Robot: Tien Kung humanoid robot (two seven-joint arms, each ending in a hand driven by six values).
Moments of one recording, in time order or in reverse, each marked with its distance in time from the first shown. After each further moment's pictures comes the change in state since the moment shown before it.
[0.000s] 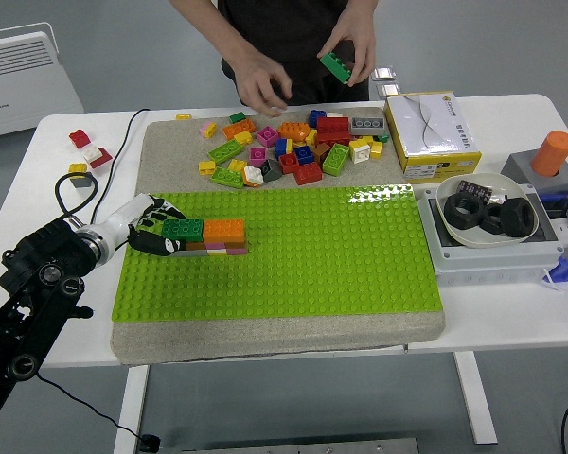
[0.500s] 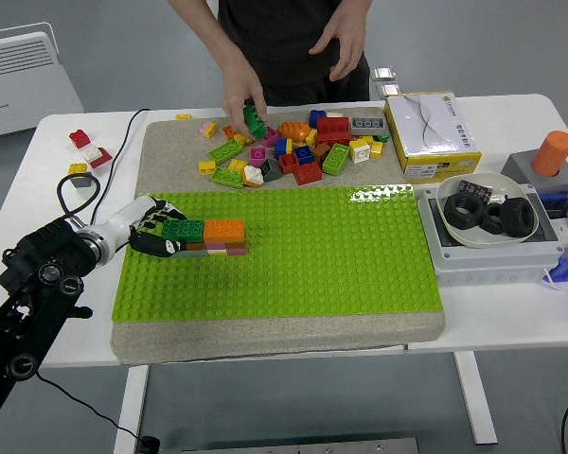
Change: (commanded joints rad) left arm 0.000 0.001 0.000 0.001 -0.003 -0.026 0.003; right arm 0.001 0.001 0.005 0.000 0.000 0.000 0.001
